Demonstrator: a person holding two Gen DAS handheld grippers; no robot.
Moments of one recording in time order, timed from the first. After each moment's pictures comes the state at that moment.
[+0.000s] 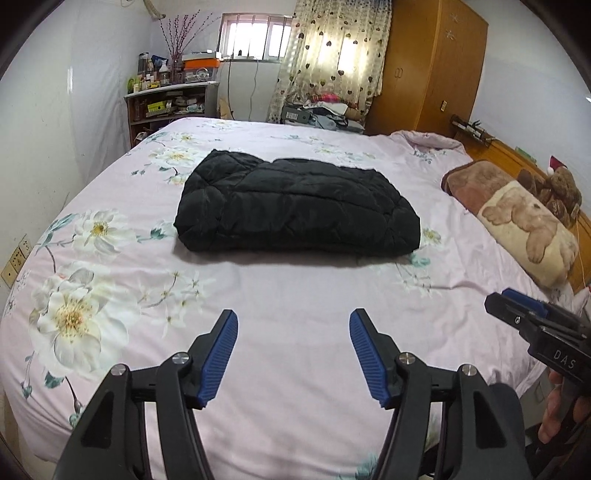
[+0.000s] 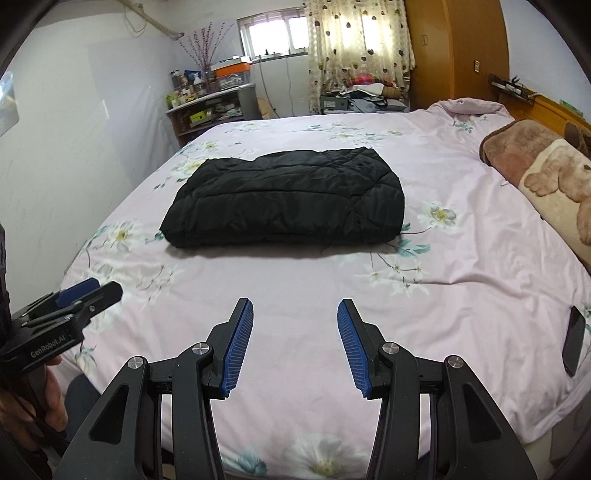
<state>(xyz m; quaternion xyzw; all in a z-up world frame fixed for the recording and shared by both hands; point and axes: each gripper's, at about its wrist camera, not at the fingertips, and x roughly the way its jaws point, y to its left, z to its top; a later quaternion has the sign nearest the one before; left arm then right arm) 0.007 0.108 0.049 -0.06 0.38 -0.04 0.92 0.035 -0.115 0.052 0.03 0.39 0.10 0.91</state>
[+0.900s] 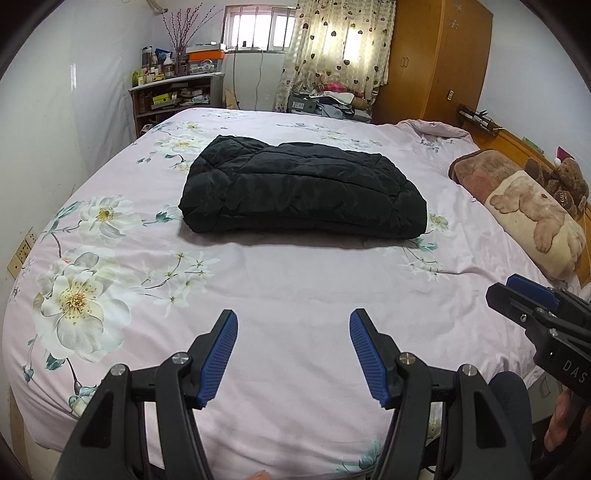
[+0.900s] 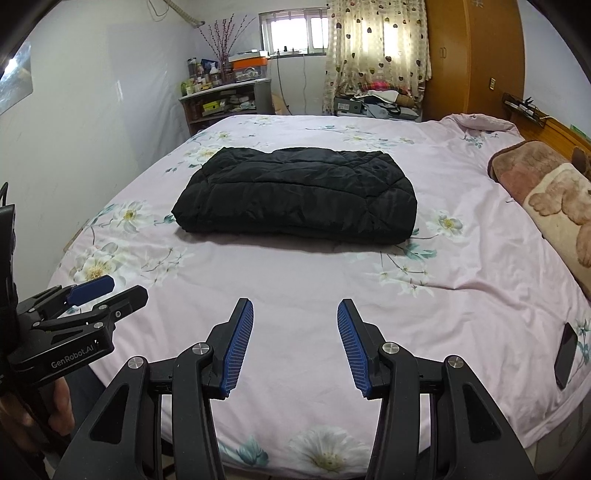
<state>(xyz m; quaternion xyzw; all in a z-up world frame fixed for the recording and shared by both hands) -0.005 0.096 0.038 -0.05 0.40 -0.03 0.92 0.021 -0.093 0.050 -0.01 0.39 0.11 0.91</state>
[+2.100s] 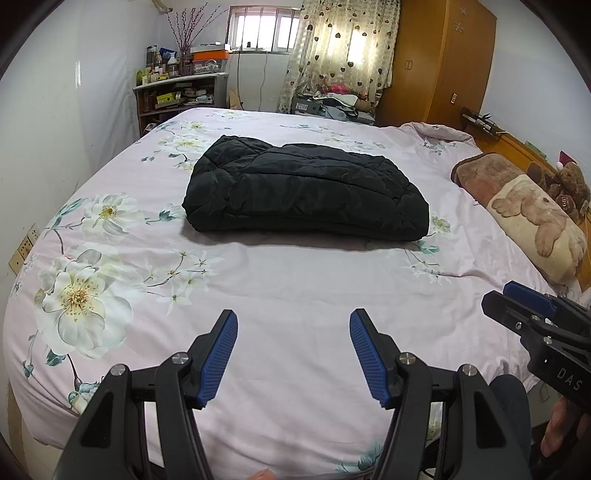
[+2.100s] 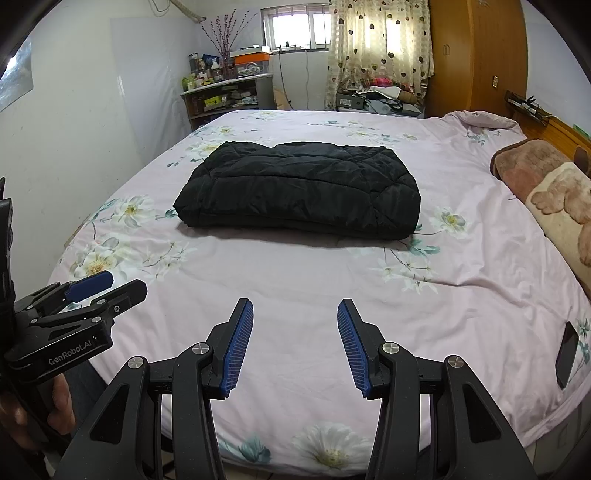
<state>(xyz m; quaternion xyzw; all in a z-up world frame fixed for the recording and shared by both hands) -0.009 0.094 0.039 -0.06 0.40 -0.02 0.92 0.022 -0.090 0.046 -0.01 0.40 0.12 0.91</state>
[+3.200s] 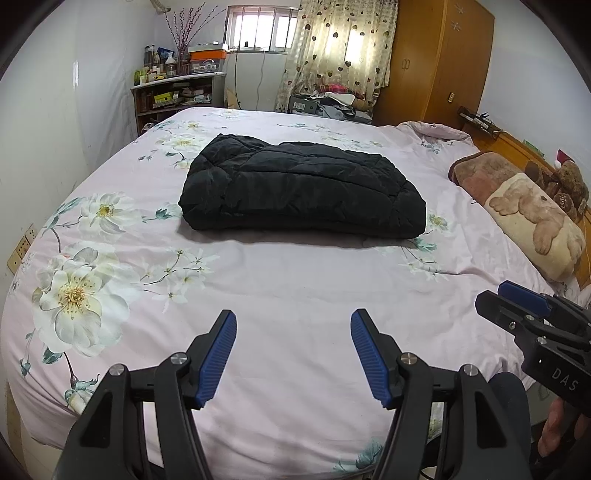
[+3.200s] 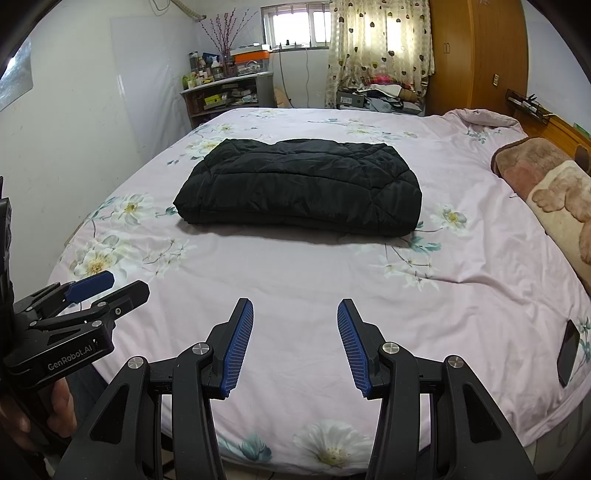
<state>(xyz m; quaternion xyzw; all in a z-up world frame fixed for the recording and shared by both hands) -0.010 0.089 0.037 -0.06 0.40 -0.02 0.92 0.022 -0.089 0.044 -0.01 0.40 0.12 0.91</state>
